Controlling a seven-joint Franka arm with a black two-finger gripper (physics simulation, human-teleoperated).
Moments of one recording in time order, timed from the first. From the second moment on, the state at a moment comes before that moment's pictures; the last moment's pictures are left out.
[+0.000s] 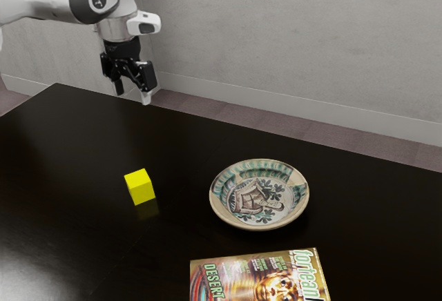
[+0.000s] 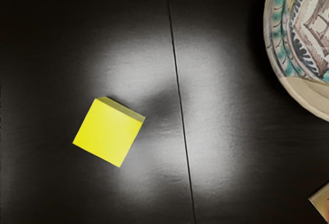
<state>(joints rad) 0.23 0.14 -0.21 -1.53 0.04 1.61 0.14</state>
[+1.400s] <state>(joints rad) -0.12 0.36 0.28 -1.96 -0.05 2.30 -0.82</state>
